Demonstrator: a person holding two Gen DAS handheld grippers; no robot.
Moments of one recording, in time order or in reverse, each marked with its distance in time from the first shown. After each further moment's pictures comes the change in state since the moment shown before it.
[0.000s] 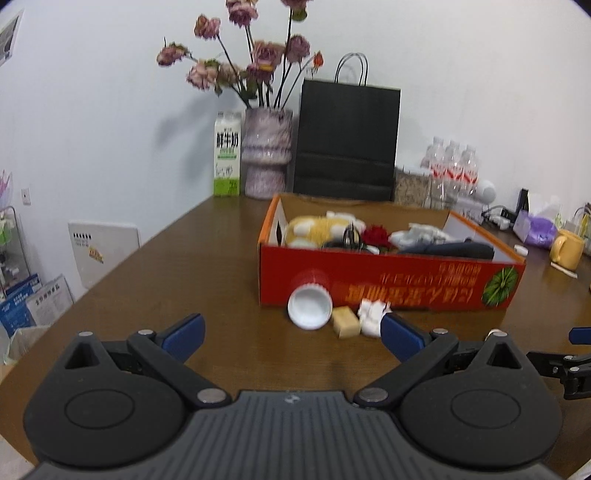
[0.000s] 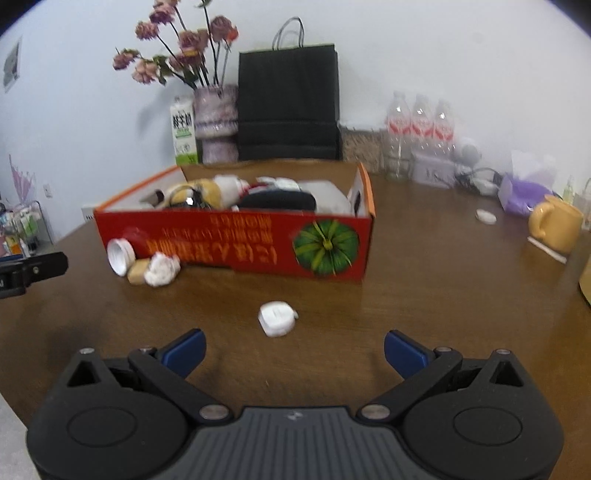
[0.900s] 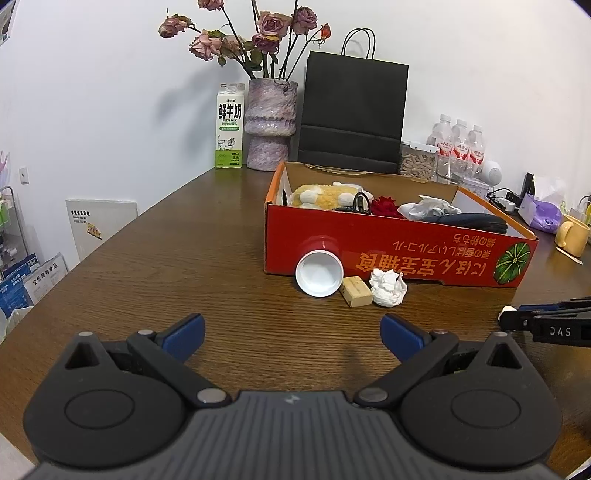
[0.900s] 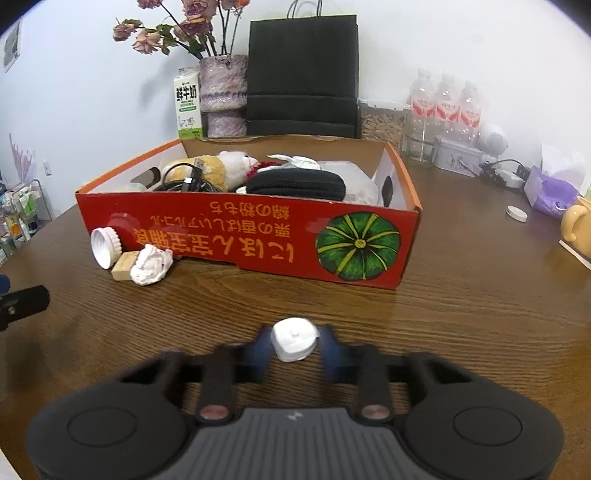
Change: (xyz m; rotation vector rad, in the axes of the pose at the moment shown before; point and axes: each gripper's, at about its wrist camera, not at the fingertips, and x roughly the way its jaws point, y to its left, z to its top) left arm 0.016 0.007 -0.012 -0.016 0.066 -0.002; right arm 0.052 0.016 0.021 -0.042 0.068 0.022
